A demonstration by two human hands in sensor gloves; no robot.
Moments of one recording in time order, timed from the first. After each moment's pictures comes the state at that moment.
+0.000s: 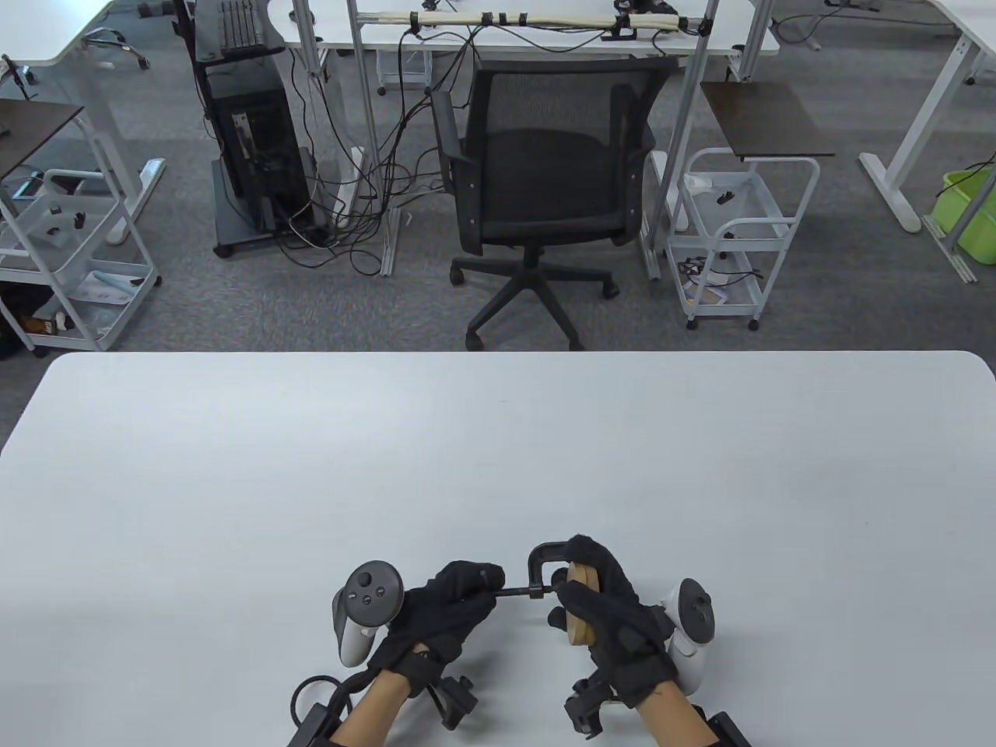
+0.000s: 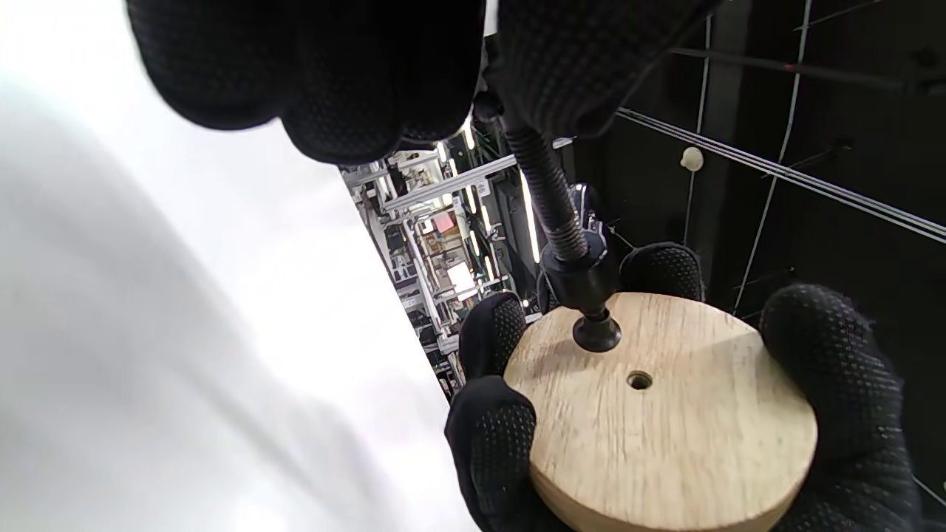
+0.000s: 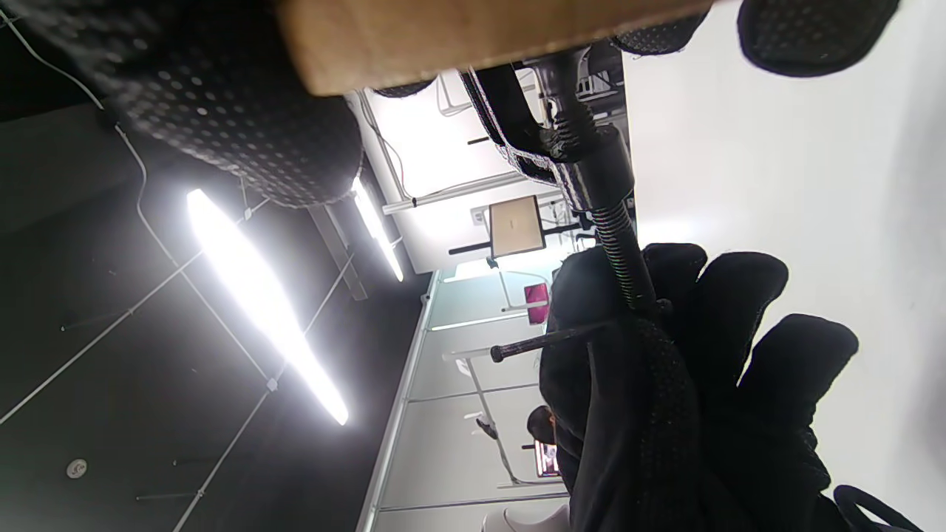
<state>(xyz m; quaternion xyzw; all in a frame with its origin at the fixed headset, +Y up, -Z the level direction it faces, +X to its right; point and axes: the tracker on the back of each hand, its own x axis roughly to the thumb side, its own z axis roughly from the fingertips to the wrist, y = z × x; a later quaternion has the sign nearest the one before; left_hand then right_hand) -0.135 -0.805 -0.338 -0.03 -0.20 0.57 0.80 0.145 -0.801 -0.321 0.10 0.08 0.60 0.79</state>
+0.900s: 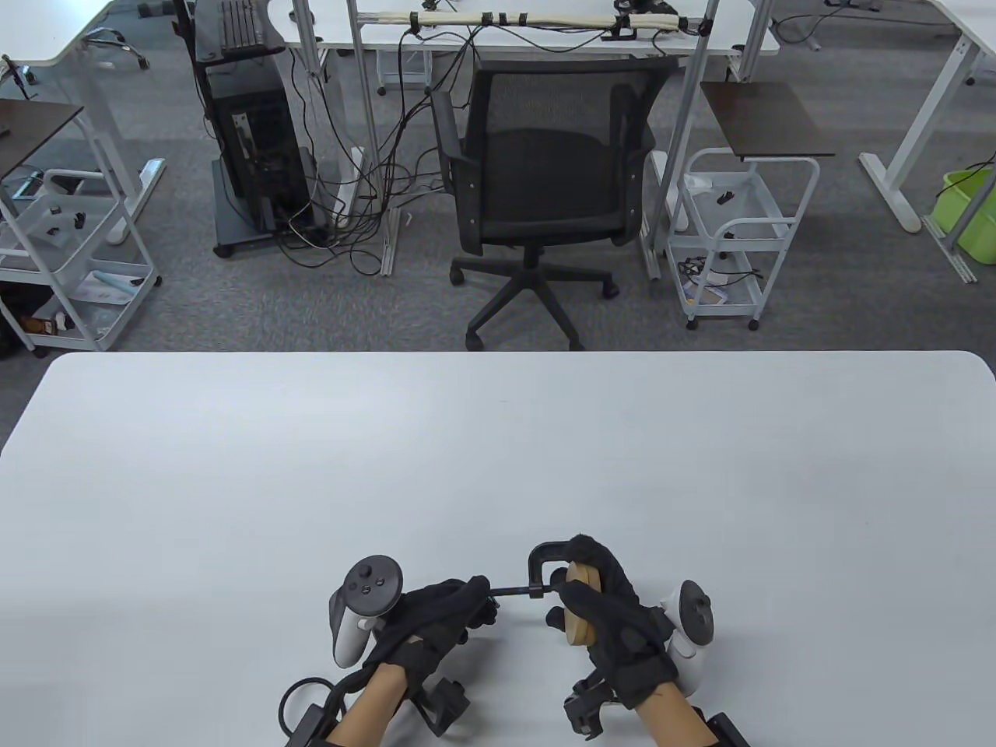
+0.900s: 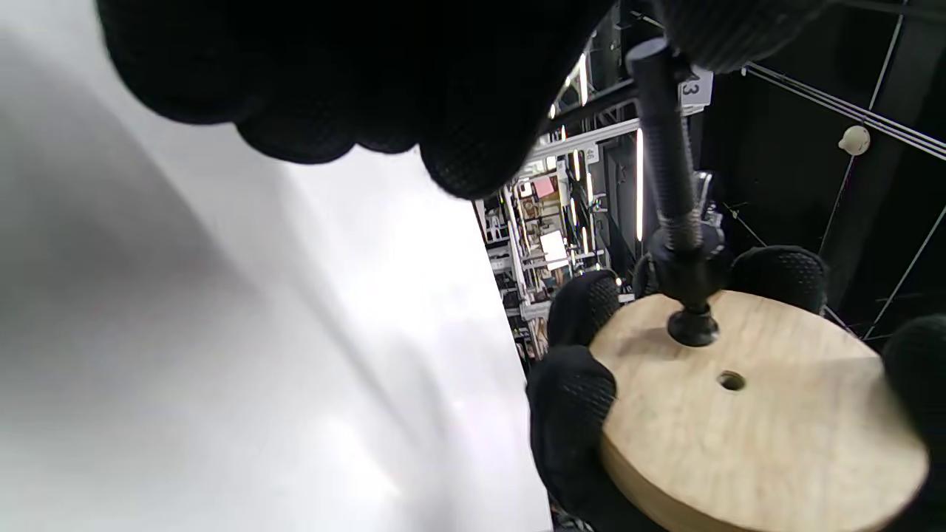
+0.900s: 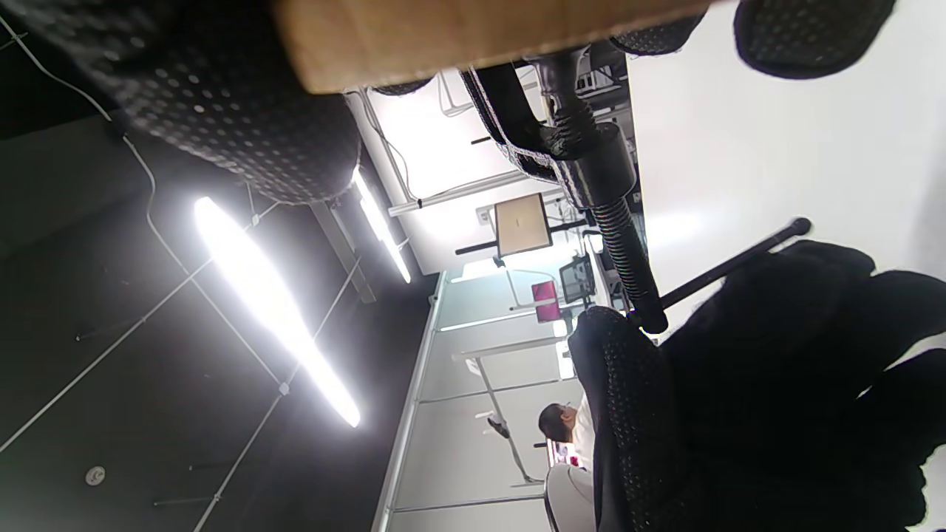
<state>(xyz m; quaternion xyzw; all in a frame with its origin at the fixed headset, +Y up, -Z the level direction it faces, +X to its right) -0.142 -0.825 -0.341 -0.16 -0.12 0.59 0.78 0.143 -0.800 -0.319 0.10 0.08 0.59 0.80</state>
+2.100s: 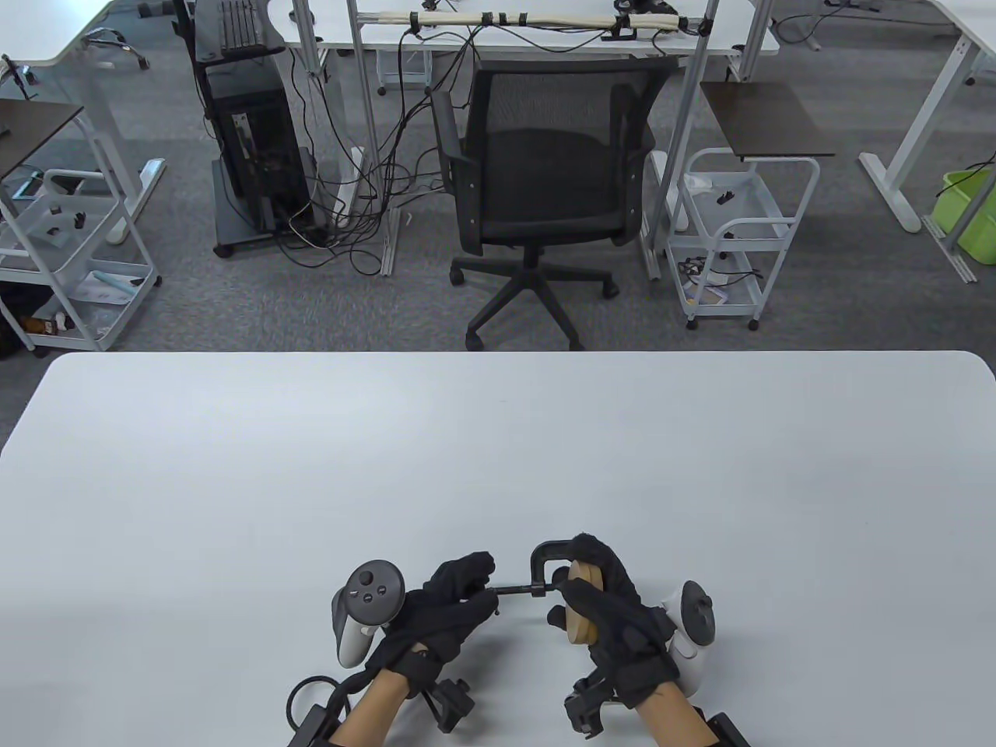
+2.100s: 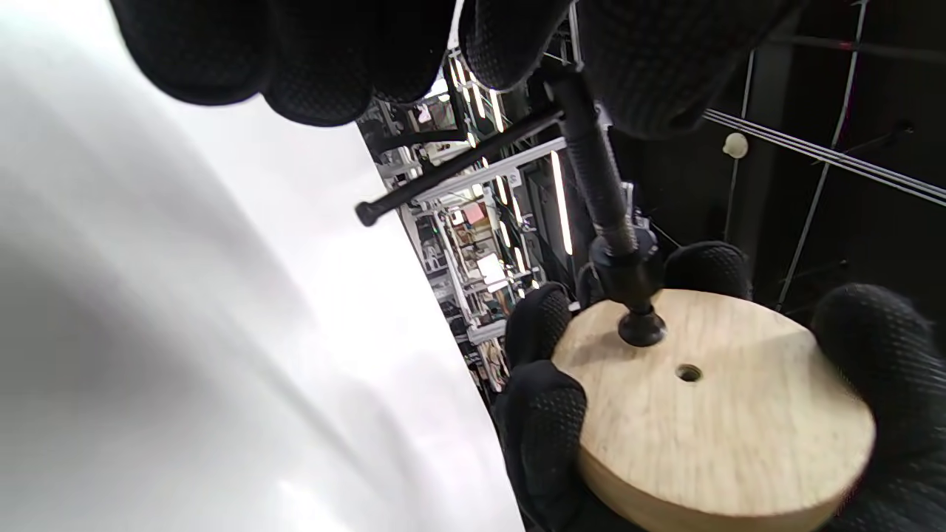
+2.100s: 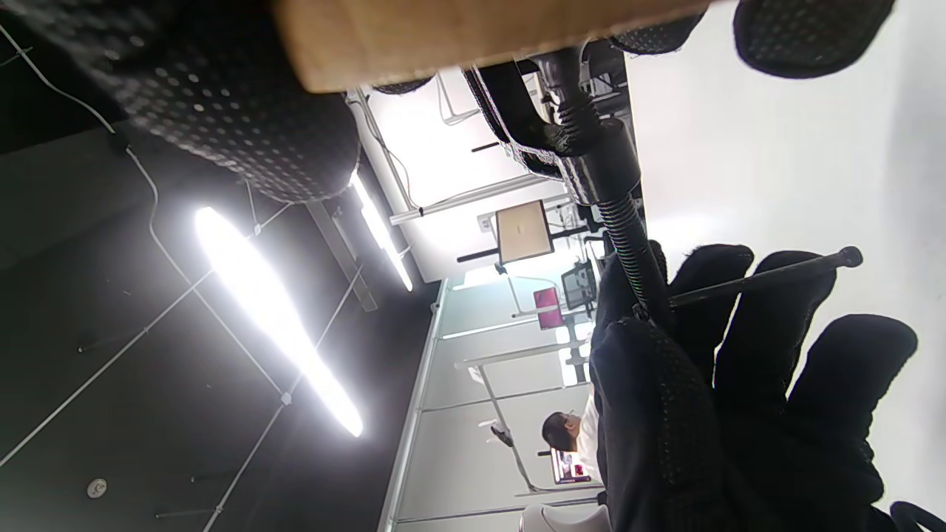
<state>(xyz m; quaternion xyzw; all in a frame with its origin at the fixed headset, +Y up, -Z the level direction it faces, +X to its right) -0.138 -0.810 -0.338 -0.07 -0.16 0.56 0.81 0.144 -0.800 -0.320 0.09 0.08 0.58 0.81</state>
